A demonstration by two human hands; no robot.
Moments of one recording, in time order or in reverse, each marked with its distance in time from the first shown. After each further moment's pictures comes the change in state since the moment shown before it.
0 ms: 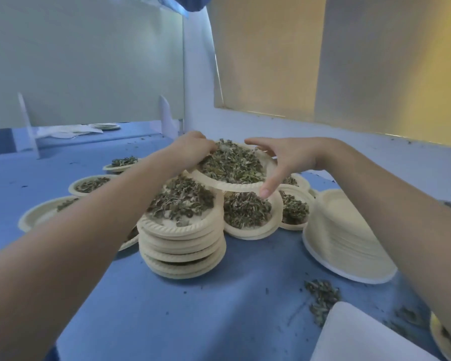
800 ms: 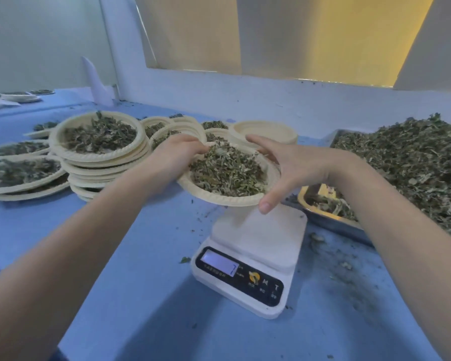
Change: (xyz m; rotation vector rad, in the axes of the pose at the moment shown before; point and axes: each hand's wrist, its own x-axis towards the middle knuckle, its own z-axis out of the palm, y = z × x) left_hand -0.163 0.019 0.116 -0.238 -0.211 0.113; right_hand -0.222 0.050 0.110 0.087 0.095 0.125
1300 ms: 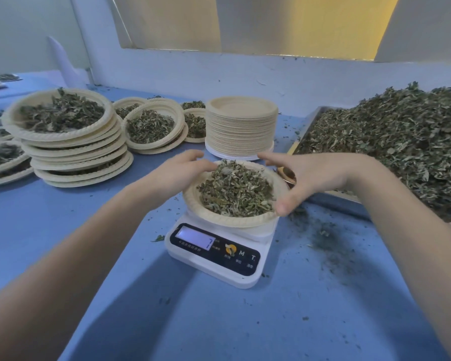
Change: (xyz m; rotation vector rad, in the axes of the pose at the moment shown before) left_hand -0.018 -0.033 0.048 0.105 -0.289 -0.099; right_hand -0.042 0.048 0.025 0.049 -0.119 0.233
